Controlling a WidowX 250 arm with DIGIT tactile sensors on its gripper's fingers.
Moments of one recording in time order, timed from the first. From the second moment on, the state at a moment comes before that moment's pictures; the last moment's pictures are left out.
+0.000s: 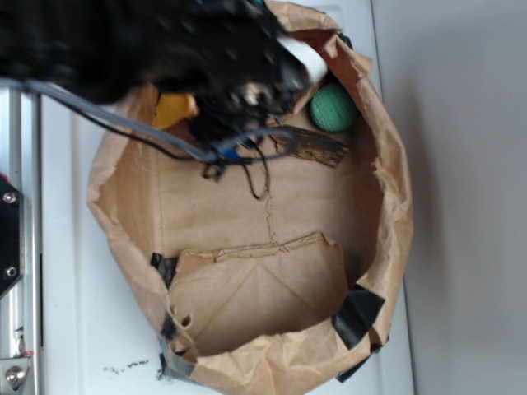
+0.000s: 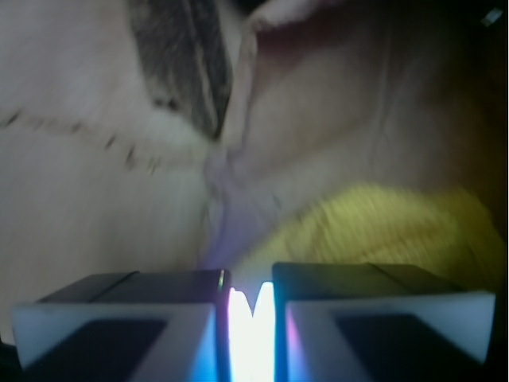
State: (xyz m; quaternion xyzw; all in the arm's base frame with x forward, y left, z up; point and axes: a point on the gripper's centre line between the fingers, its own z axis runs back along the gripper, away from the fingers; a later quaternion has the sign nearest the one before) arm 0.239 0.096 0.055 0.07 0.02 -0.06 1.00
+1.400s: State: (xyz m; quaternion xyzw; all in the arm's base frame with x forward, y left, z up) arm 0.227 0.129 0.016 0.15 0.03 -0.08 0.99
